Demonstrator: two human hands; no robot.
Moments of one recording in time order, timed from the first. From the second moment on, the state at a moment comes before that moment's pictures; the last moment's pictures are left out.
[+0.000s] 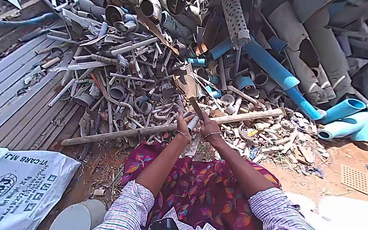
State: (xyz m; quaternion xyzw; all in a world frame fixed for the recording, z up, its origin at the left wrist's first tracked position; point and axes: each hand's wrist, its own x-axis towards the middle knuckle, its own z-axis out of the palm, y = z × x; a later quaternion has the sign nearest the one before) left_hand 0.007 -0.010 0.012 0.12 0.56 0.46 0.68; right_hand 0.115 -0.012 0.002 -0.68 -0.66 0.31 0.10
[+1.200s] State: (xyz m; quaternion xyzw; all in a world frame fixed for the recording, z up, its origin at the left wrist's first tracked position) left_hand 0.008 -0.012 0.006 0.14 0.54 0.46 0.70; right_hand 0.130 -0.005 -0.023 -0.64 -0.62 0.38 0.24
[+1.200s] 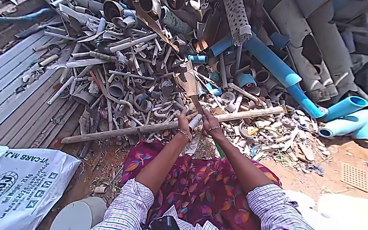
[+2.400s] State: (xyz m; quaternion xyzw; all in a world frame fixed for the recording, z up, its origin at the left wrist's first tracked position) left_hand 0.019 -0.014 -0.005 0.17 0.58 0.45 0.65; right_hand 0.116 -0.022 -0.008 -0.66 -0.62 0.38 0.21
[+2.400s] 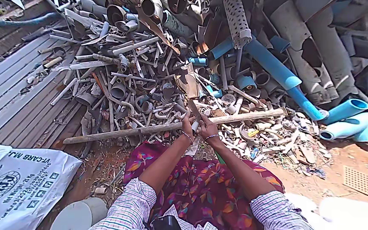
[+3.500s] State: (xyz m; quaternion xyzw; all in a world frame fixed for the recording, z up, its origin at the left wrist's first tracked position) left_hand 0.015 -0.009 0.000 0.18 0.57 0.45 0.67; right_hand 0.119 -0.017 -0.017 -0.67 -0.63 0.34 0.19
